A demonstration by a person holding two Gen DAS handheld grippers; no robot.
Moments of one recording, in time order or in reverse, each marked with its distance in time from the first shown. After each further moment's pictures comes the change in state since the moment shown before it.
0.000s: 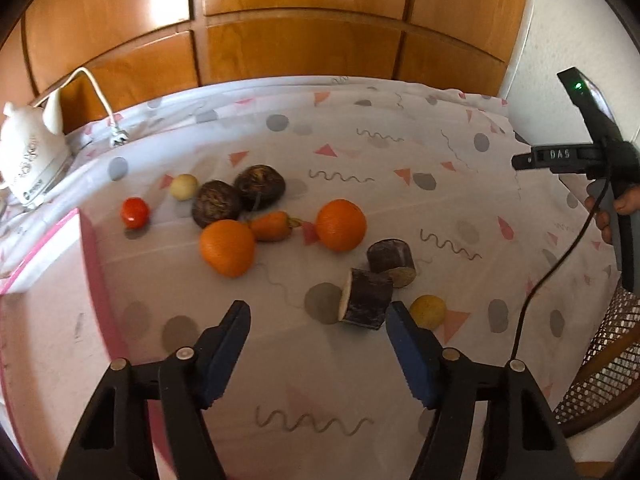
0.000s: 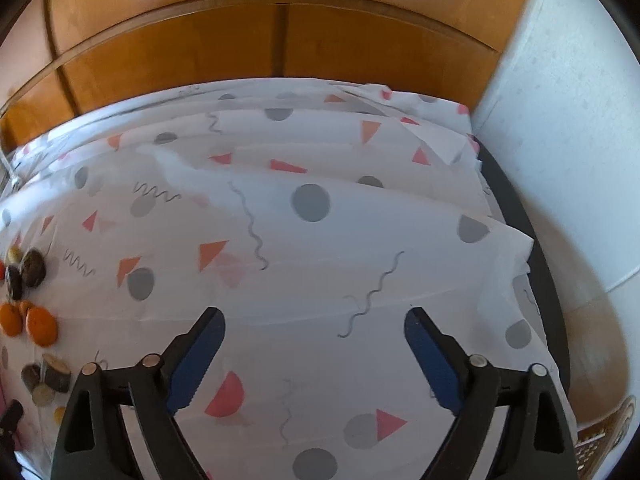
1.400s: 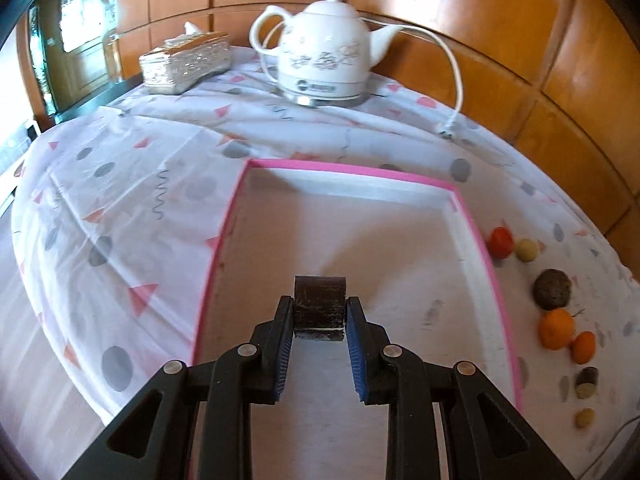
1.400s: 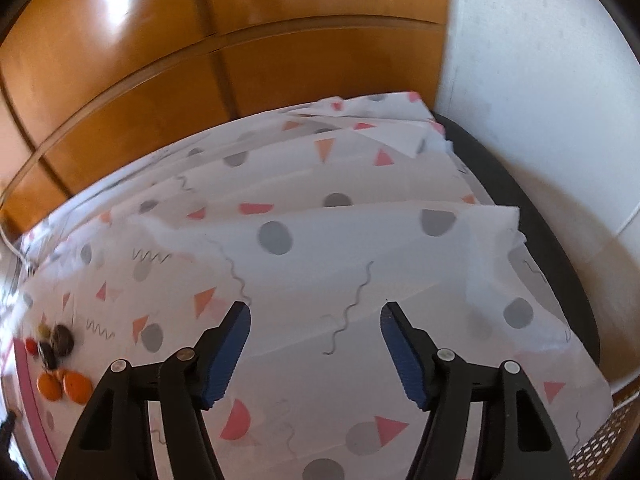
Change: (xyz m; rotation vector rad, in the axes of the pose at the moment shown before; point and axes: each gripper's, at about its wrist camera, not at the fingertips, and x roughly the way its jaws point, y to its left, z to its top) left arm -0.063 0.229 -0.074 -0.667 -0.081 0.418; right arm -0.013 -0.037 0.005 0.199 -0.068 0.087
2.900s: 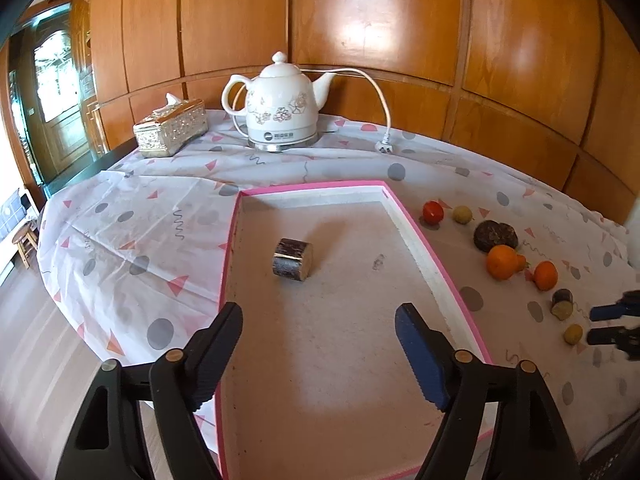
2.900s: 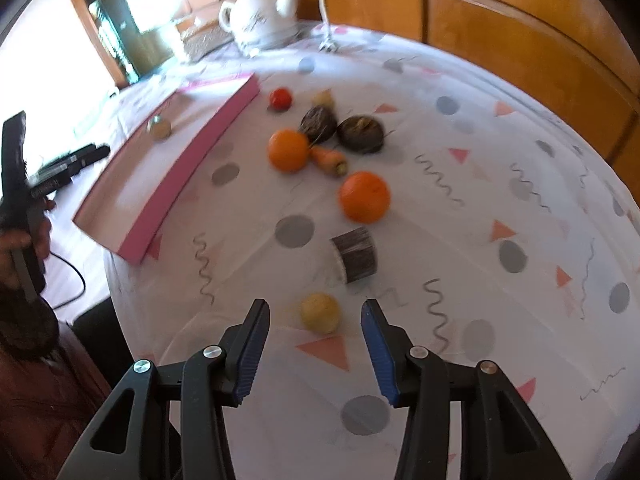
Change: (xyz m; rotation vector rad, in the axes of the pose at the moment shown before) left arm -0.092 -0.019 -0.063 0.196 -0.172 -0.036; right arm -0.028 0.188 -0.137 -0.924 0.211 0.581
